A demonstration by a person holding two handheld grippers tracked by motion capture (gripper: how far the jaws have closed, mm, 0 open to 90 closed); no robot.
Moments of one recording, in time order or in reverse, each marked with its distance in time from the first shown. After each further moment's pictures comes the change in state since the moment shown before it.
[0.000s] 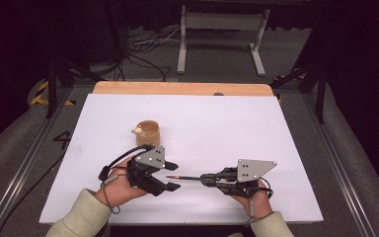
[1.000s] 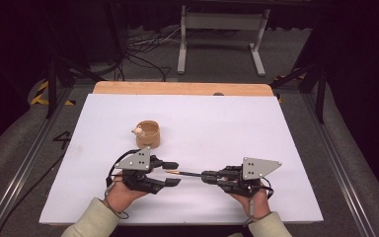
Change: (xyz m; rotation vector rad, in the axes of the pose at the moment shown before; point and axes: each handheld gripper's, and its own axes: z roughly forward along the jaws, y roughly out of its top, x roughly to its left) left arm 0.003 -0.041 0.011 -0.354 0.003 -0.020; right arm -0.002 -0.005 -0.002 -0.125 -0.001 0.052
